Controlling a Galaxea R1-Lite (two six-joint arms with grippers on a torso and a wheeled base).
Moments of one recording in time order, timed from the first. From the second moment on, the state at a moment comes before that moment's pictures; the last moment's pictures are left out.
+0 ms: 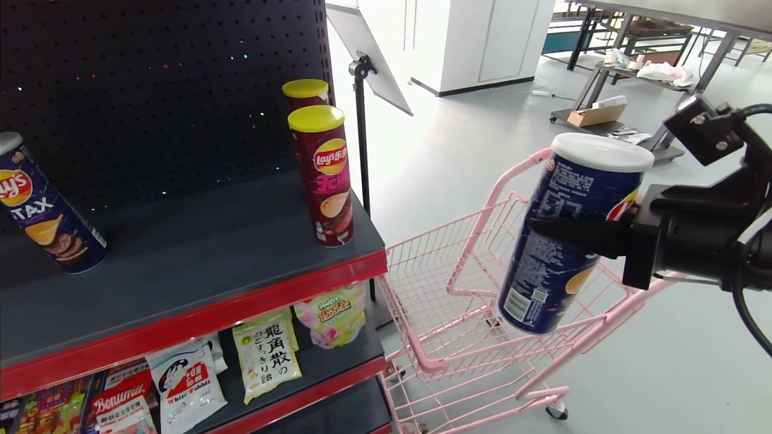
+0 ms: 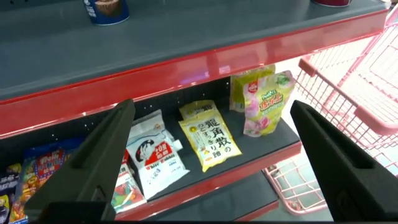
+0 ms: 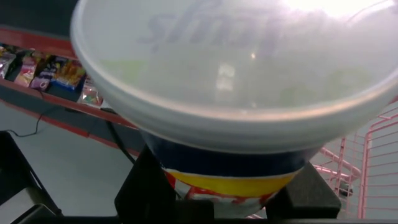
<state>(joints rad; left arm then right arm) 0.00 0.00 0.00 0.00 0.02 0.02 0.46 1.33 -0.84 -0.25 0.30 -0.07</state>
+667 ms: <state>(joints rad) 0.00 0.00 0.00 0.00 0.02 0.01 0.46 1.29 -0.76 -0.25 0.29 -0.07</state>
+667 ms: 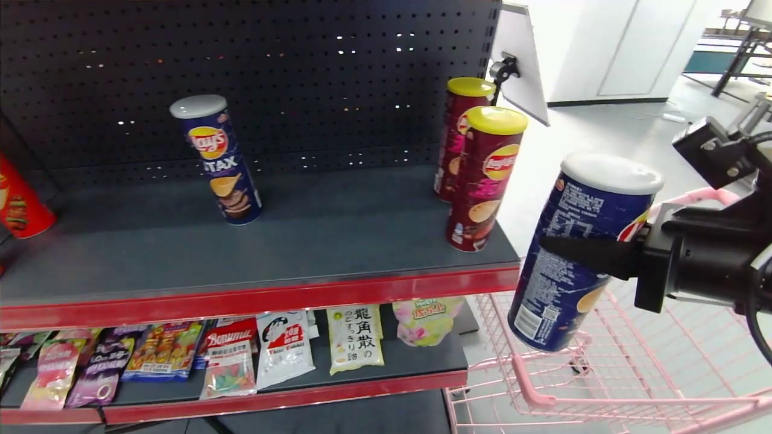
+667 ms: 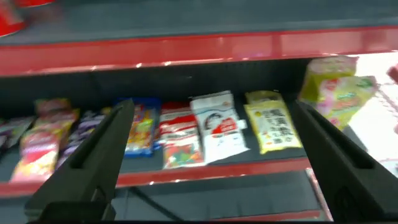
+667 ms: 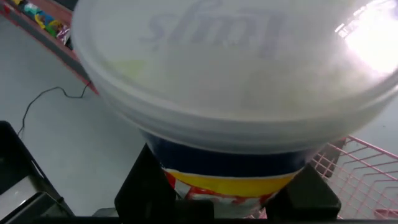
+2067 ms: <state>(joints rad) 0.00 0.00 0.00 0.00 0.02 0.01 0.51 1.20 -0.65 -0.34 0.30 -0.10</state>
